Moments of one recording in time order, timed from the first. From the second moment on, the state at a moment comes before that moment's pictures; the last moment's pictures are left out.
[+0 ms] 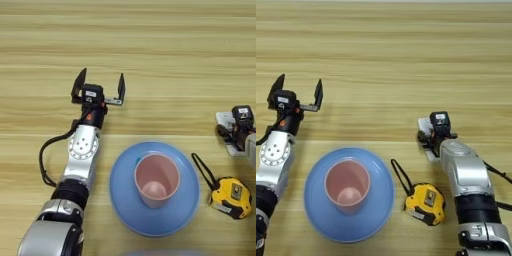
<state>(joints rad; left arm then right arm) -0.39 0.03 0.03 0.72 0.03 -0.68 -0.02 -0.26 -0.26 -0.09 0.15 0.08 0.71 0.15</state>
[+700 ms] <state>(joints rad) -0.40 0.03 0.03 0.72 0.03 -0.68 -0.02 -0.24 -0.26 -0.10 0.07 0.17 0.60 0.29</state>
